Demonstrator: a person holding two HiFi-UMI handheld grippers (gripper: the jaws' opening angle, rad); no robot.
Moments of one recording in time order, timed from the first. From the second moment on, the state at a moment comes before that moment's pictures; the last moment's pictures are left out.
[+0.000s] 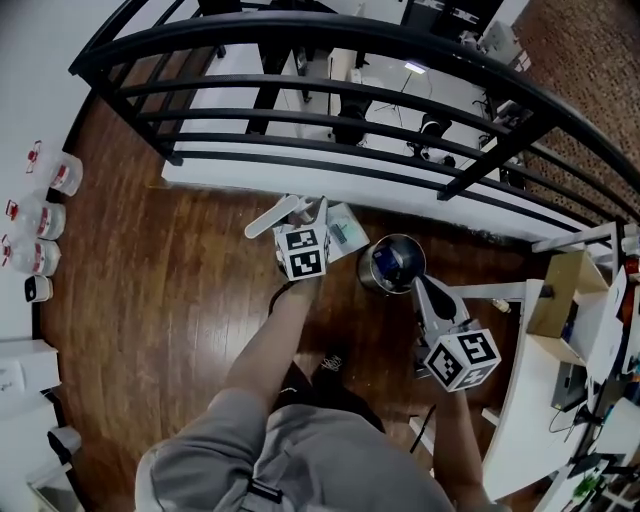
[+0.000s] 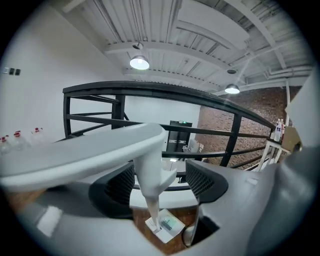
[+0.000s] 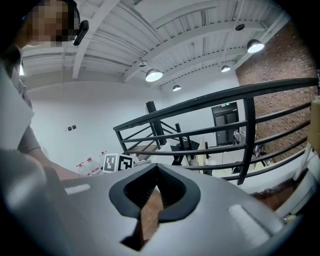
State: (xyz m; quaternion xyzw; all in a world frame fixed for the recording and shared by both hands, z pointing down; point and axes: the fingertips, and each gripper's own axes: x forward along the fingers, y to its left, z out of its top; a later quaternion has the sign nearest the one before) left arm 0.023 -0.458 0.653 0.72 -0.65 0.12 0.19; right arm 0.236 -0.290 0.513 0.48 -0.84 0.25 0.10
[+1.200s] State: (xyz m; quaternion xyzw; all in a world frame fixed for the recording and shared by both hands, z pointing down) left arm -0.038 -0.435 0.460 0.83 -0.55 0.11 0.01; right arm 0.165 -0.304 0.457 0.51 -0.83 0.21 0.05
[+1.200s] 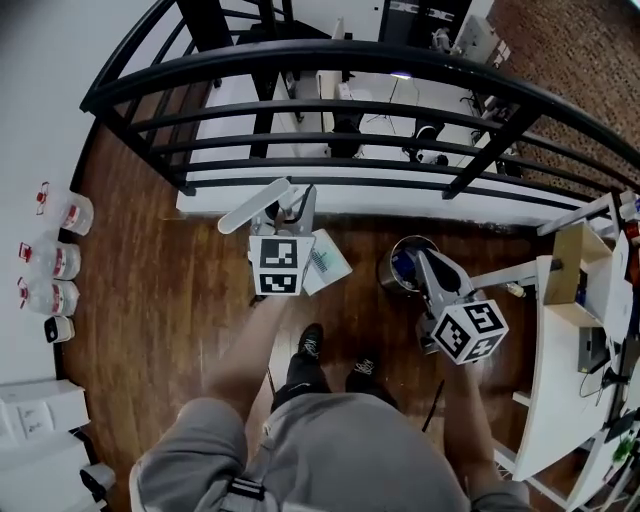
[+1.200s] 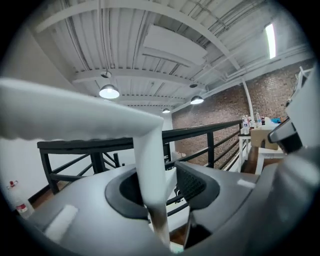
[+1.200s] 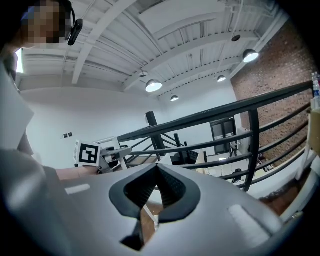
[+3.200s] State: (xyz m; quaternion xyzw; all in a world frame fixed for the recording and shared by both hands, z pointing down) left arm 0.359 -0.355 0.309 0.99 -0.11 0.06 -0.04; right arm 0.423 -0.142 0.372 0.76 -0.64 0.13 -0.06
